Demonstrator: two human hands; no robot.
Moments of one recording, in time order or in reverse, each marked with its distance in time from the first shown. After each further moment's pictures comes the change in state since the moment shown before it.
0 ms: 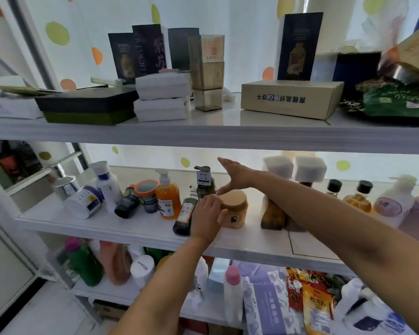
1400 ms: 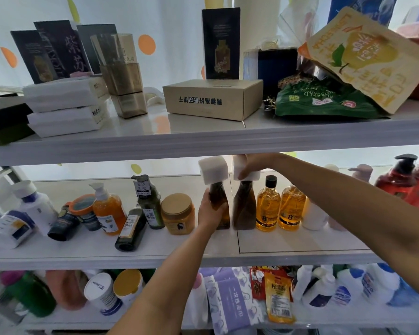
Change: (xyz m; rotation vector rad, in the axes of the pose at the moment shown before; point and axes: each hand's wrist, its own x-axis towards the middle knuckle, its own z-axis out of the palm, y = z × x) left_hand 0.058 0.141 0.068 -0.782 -0.339 -0.596; right_hand -0.084 0.156 -0.075 0.061 0.020 0.315
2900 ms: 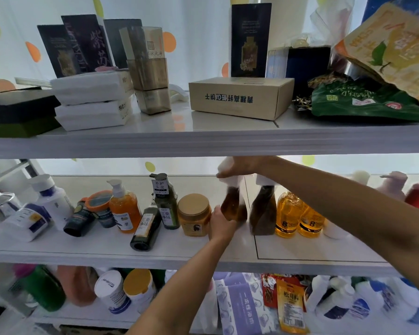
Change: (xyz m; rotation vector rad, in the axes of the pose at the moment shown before) left_hand -0.001 -0.033 -0.005 0.120 0.023 -0.068; right_hand 0.018 -0.079 0.024 -0.050 0.097 -0.017
